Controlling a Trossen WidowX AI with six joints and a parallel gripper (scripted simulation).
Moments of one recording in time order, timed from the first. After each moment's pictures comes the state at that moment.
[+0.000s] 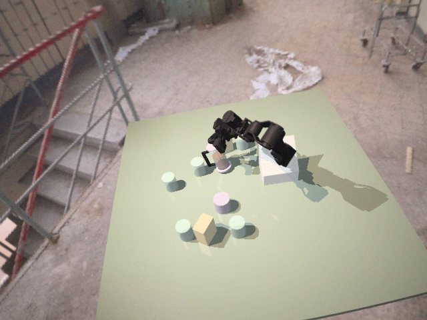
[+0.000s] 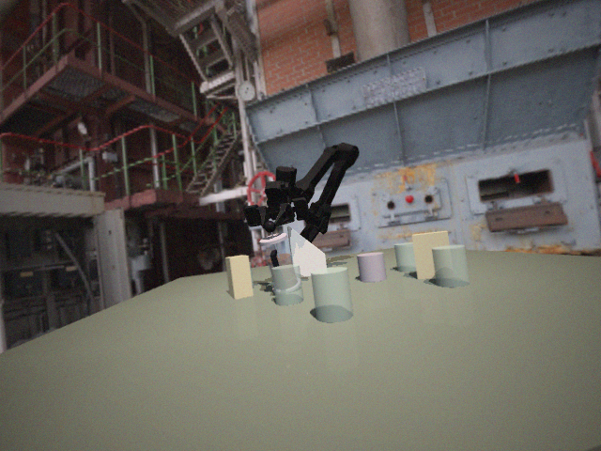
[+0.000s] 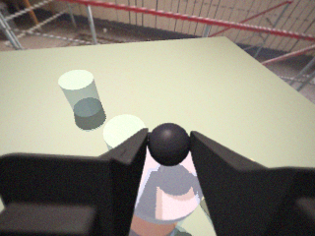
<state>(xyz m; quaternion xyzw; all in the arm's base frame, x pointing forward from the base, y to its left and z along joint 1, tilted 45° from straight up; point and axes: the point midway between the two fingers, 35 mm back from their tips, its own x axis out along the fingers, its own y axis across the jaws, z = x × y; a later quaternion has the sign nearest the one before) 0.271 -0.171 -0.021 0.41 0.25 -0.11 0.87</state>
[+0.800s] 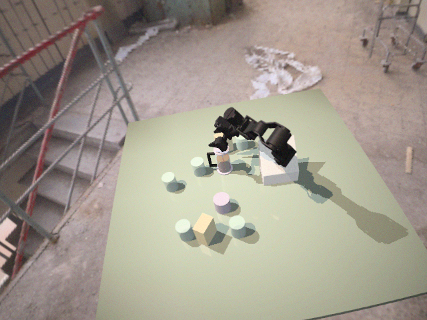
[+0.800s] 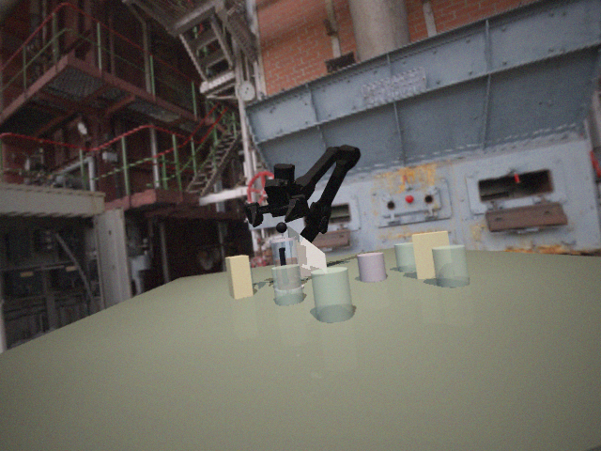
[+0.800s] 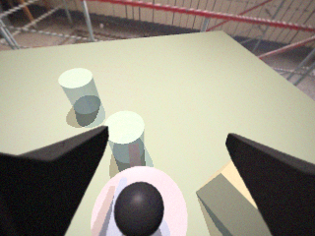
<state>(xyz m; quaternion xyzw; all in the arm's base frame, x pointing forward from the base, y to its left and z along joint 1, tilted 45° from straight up) 0.261 -0.175 -0.014 0.42 0.26 -0.11 0.86</state>
